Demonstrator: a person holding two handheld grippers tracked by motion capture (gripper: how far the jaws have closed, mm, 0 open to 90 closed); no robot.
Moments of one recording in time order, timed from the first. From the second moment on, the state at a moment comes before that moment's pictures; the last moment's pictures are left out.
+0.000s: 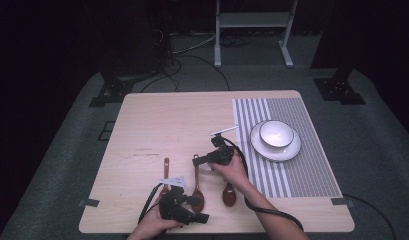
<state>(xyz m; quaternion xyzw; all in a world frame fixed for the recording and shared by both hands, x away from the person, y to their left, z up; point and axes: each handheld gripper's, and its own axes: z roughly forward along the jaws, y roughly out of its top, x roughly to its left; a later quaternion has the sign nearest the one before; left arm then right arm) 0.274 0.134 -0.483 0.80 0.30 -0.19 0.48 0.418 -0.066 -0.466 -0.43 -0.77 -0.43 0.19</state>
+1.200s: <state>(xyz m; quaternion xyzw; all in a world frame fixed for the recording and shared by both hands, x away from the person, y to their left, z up) 0.278 0.162 -0.463 0.78 0.31 -0.13 0.52 0.434 -0.127 -0.434 -0.48 -0.68 -0.51 0.22</state>
